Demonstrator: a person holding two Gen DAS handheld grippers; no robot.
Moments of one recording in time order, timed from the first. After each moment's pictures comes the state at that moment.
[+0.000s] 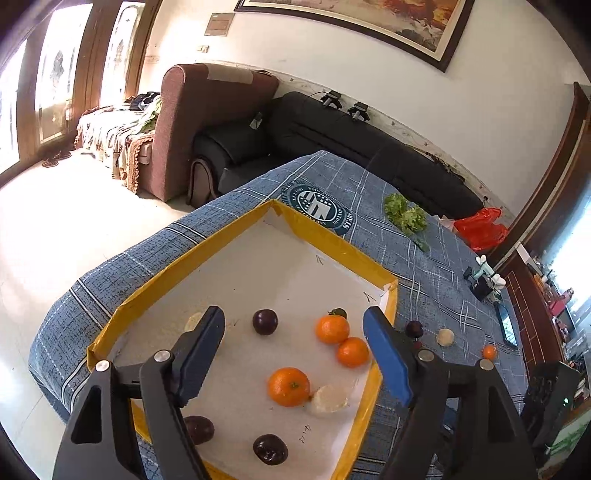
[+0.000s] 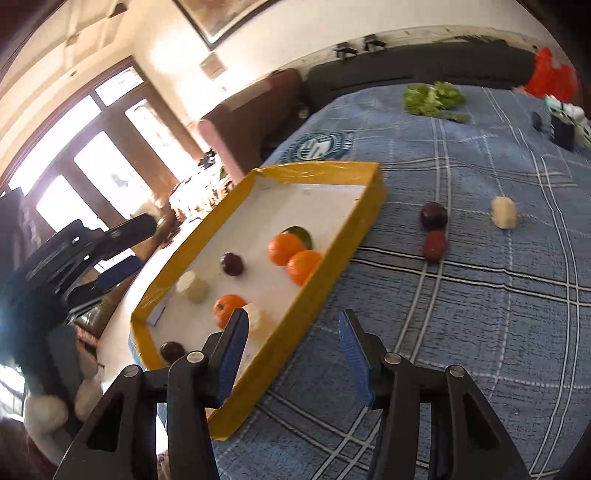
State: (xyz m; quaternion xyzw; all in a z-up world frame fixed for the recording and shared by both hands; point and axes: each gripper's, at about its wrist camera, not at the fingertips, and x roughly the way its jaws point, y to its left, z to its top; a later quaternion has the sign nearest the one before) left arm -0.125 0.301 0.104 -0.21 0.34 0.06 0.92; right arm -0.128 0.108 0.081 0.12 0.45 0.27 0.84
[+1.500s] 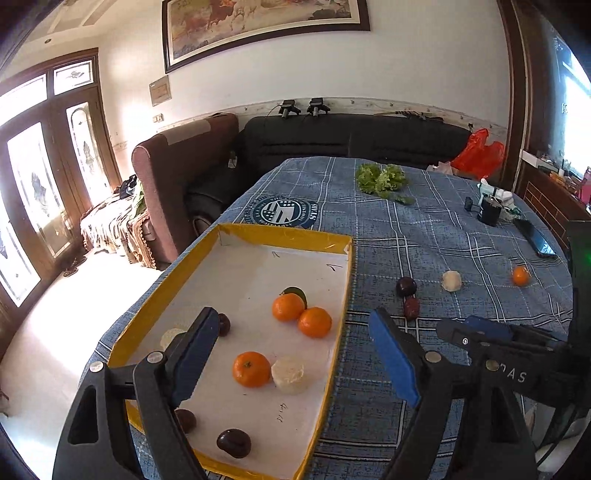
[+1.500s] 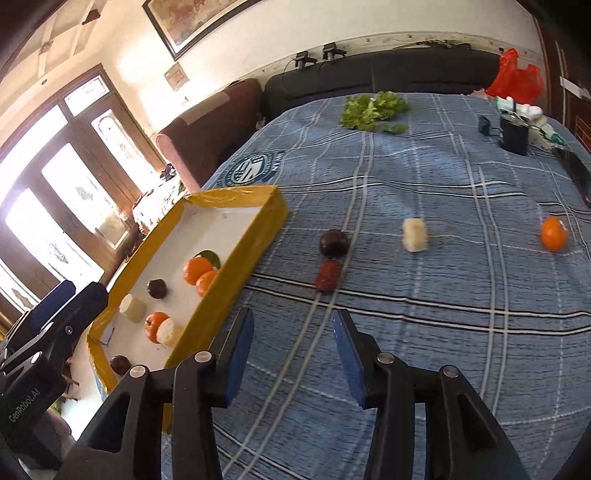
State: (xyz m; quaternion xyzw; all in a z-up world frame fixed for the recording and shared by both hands) left arm -0.129 0.182 0.109 0.02 0.33 0.07 0.94; right arm -0.109 0.029 0.083 0.12 0.43 0.20 0.87
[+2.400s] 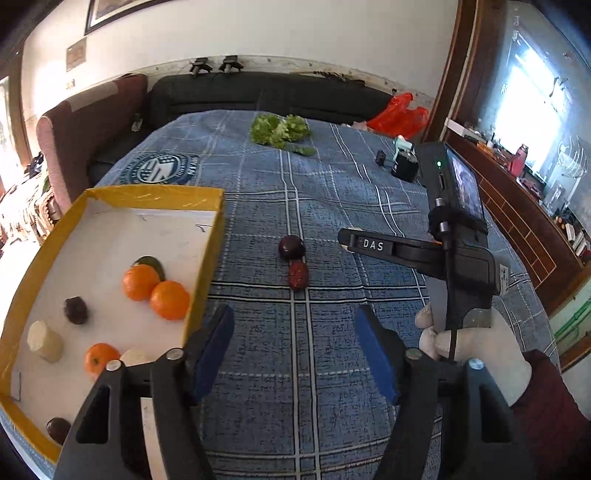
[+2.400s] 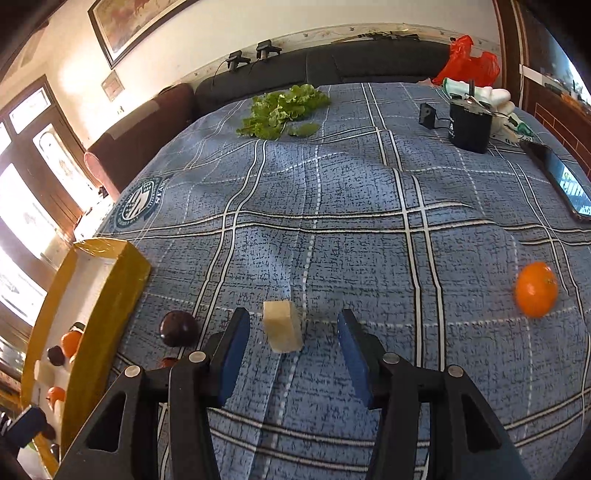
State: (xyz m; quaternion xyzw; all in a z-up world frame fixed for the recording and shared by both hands) left arm -0.080 0.124 0.062 -0.02 0.41 -0.11 0.91; right arm -0.004 -0.016 0.039 0.10 0.45 0.09 0.88
